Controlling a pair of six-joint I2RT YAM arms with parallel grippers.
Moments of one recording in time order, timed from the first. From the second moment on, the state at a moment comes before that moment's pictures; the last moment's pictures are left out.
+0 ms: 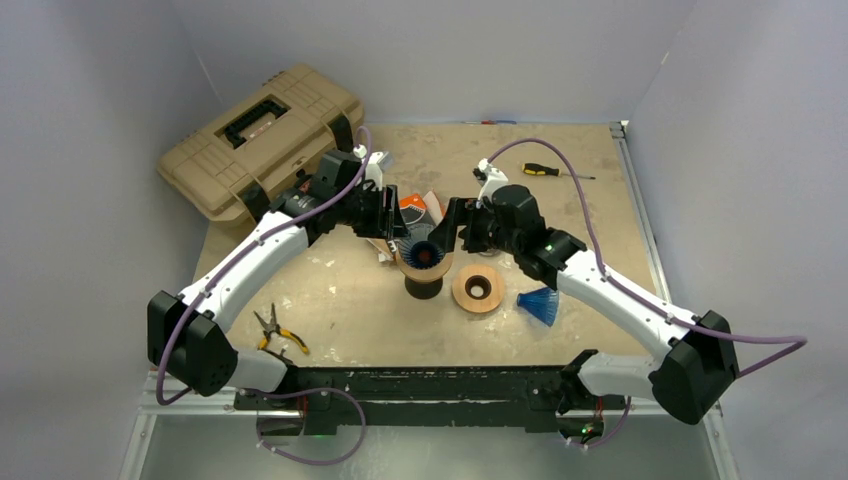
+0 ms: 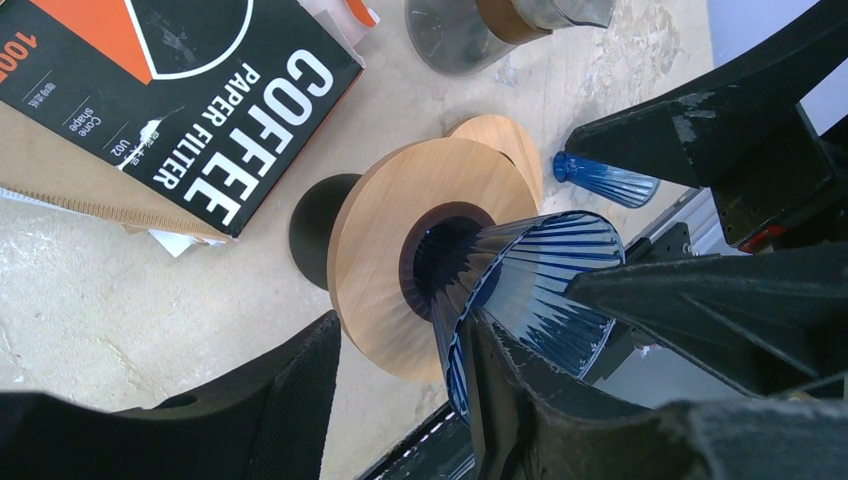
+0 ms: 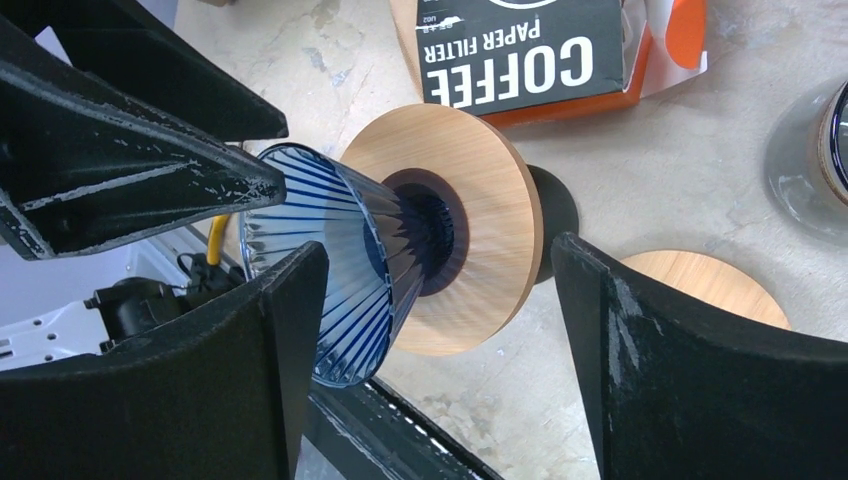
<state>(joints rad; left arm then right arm) -0.49 1.39 1.23 -0.62 0.38 -0.41 0.67 1.22 0.95 -0.21 -0.10 0.58</state>
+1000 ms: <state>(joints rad) -0.48 1.33 1.19 -0.56 0.37 -0.41 0.61 1.20 0.95 -0.19 -0.15 0.58</state>
